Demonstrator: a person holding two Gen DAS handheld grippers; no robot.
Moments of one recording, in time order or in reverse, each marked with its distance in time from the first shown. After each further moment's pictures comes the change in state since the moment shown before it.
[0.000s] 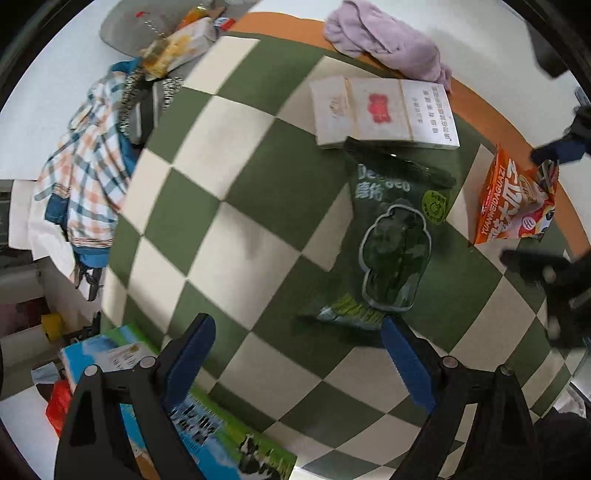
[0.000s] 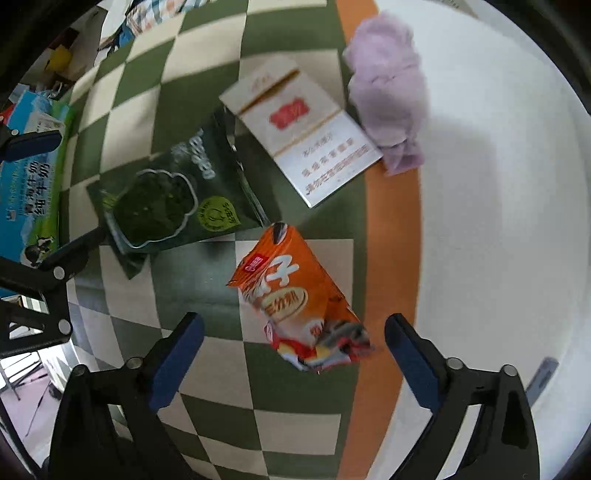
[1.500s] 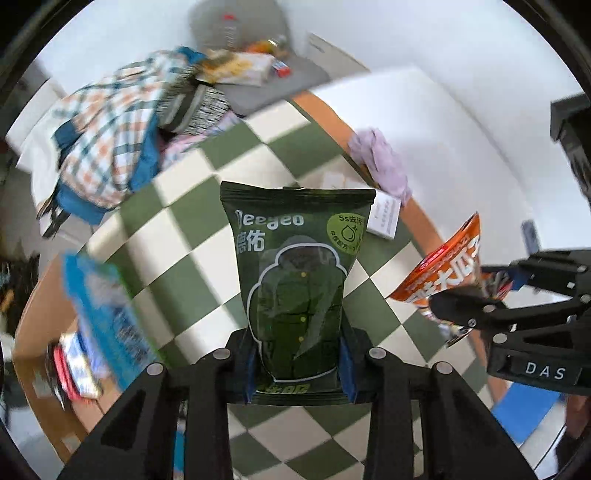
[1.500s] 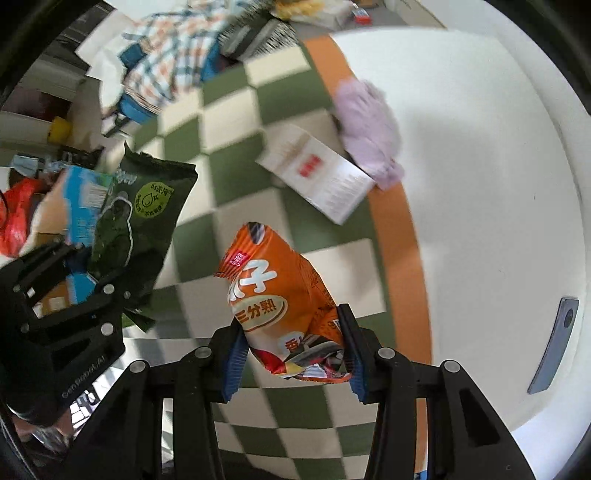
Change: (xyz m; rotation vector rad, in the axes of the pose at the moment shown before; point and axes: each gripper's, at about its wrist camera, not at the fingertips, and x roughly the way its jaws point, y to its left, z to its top) left arm -0.116 0.031 -0.084 -0.412 -0.272 -0.261; right arm -0.109 0.016 -0.030 0.207 -0.154 0.136
